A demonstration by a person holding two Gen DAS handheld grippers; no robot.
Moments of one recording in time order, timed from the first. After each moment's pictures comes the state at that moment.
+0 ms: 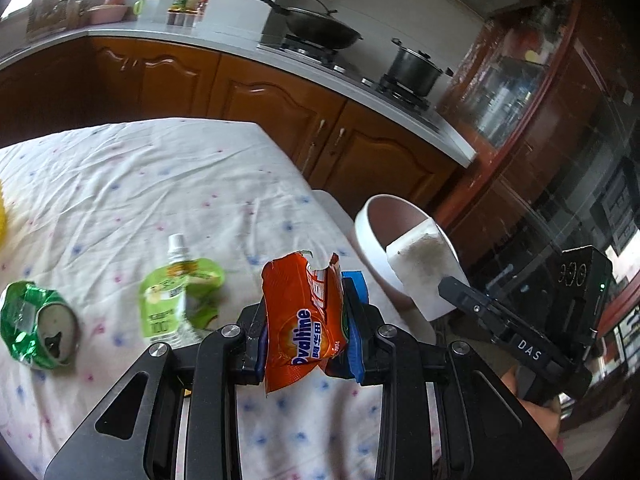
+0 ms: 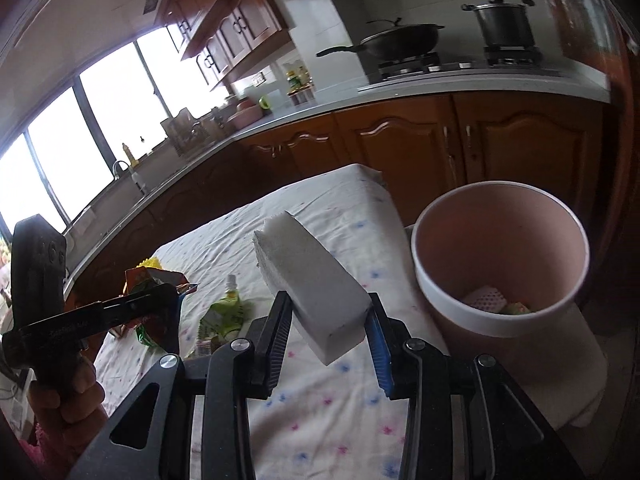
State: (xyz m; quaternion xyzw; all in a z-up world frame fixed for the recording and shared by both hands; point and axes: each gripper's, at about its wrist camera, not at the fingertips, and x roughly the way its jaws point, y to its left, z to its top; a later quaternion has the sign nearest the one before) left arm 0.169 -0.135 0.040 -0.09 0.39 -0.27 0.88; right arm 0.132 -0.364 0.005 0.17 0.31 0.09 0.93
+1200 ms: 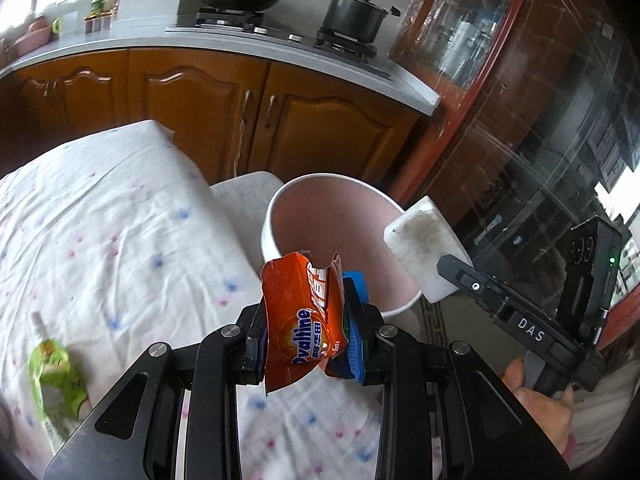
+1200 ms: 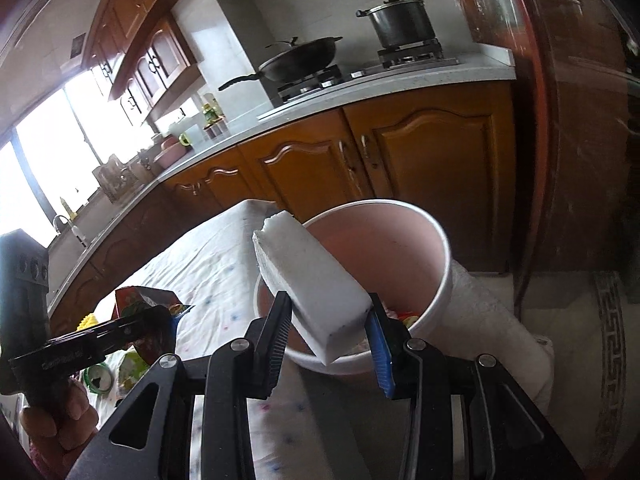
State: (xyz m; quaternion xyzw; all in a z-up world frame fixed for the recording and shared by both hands) left arm 0.208 -0.283 0.033 -0.01 0.42 -0.34 0.84; right arm 0.130 -0.476 -0.001 0.21 0.31 -0.04 0.93
